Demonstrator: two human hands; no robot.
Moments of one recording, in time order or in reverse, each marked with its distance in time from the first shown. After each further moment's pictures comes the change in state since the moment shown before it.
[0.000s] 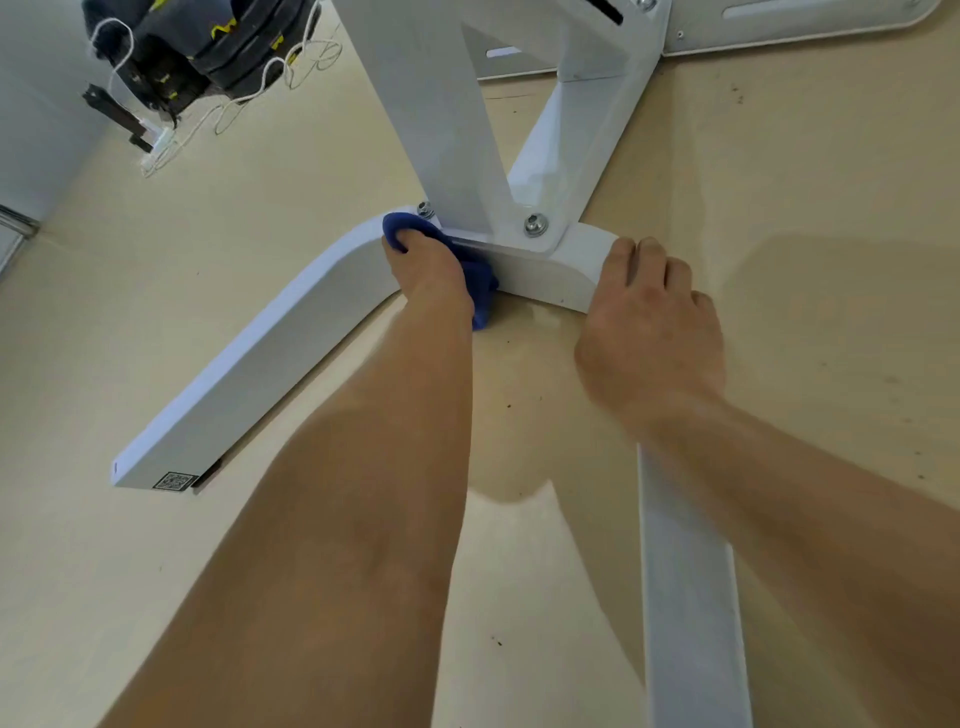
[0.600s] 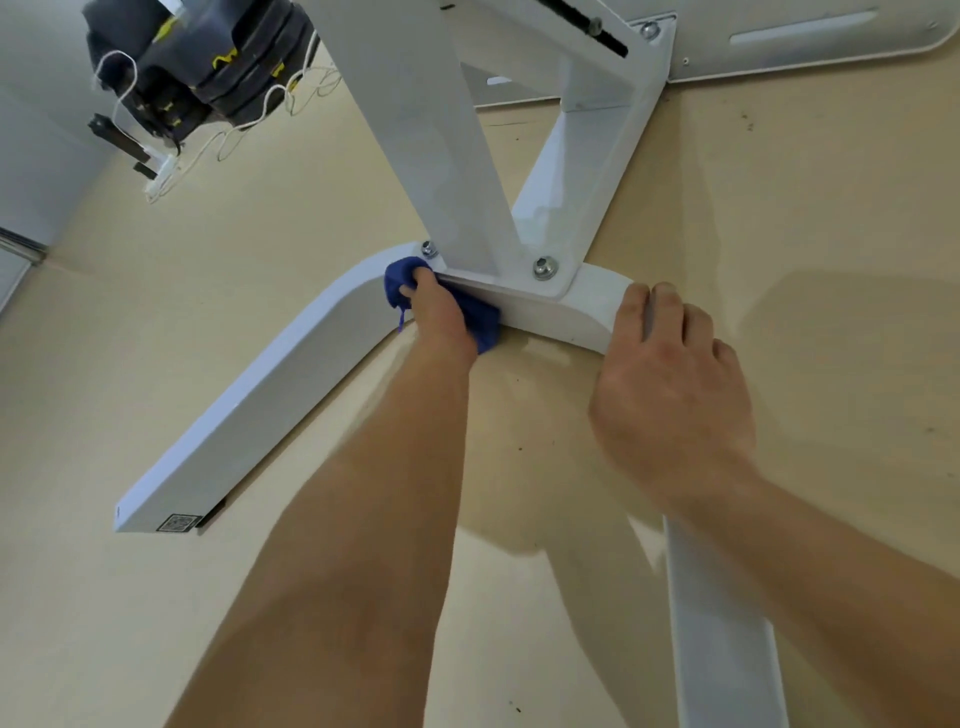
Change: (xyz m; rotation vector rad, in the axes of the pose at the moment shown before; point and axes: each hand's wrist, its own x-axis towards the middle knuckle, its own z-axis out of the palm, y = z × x) left_hand 0.100 -0.042 0.017 -0.277 -0.003 -0.201; right_hand 0.001 -0.002 -0.005 -0.040 -0.075 0.003
